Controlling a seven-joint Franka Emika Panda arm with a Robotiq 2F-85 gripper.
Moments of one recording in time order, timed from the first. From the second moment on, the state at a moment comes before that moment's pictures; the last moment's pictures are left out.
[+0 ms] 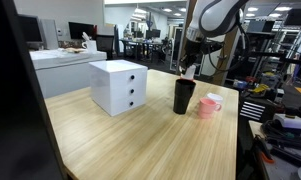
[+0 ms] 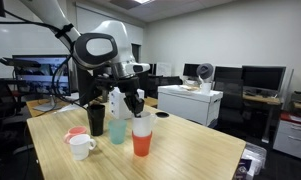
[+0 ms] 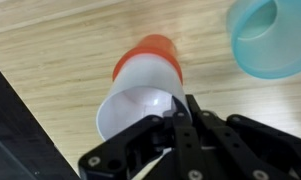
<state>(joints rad) -0.20 0.06 -0.30 -2.36 -0.19 2.67 0.02</state>
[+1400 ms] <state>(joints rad) -0.16 0.03 -0.19 -2.15 0.08 2.39 -0.21</state>
